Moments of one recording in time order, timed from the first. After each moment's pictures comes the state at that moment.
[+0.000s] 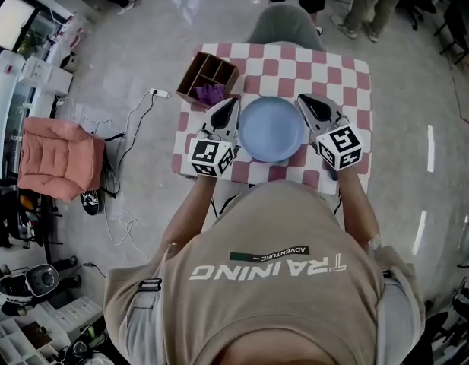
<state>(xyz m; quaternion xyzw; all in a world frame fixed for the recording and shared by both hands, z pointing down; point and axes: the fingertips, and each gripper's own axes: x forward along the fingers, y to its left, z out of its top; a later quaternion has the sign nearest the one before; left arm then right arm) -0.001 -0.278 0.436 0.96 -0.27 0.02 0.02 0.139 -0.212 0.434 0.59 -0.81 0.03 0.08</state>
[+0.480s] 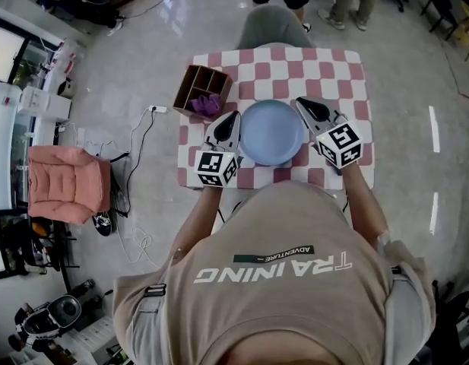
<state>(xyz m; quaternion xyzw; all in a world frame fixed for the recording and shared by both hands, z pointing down) 0.006 -0.270 0.466 0.97 -0.24 0.05 0.03 0.148 -0.205 0.450 0.60 -0.79 0.06 0.08</state>
